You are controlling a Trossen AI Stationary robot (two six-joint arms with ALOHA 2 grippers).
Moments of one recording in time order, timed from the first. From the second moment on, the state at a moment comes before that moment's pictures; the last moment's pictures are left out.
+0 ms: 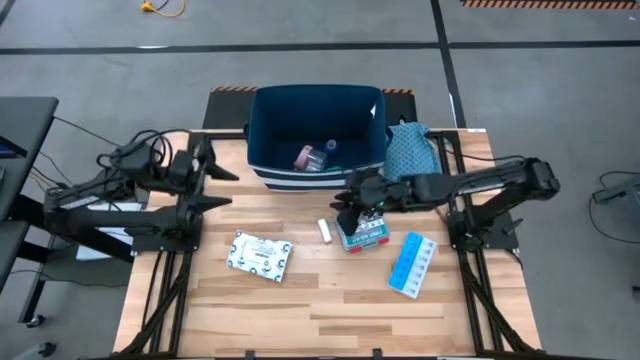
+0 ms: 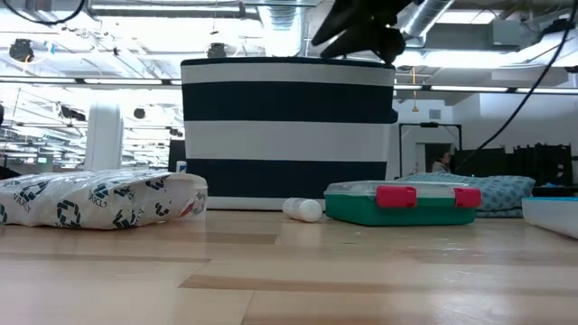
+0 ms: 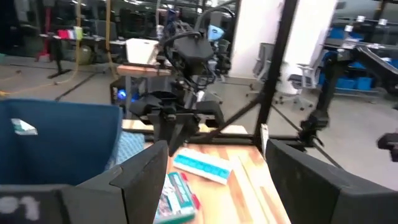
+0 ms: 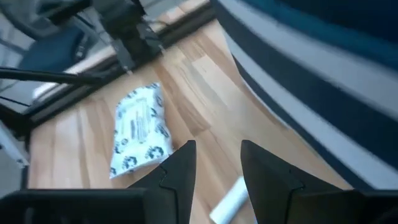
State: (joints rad) left arm 0.18 0.55 0.88 -0.32 0.31 -0.10; right arm 0.10 1.44 1.16 -0.35 0.28 0.53
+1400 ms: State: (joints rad) left arm 0.18 0.42 0.81 -0.46 0.34 -0.09; right arm 0.15 1.90 1.40 -0.53 0.23 0.95
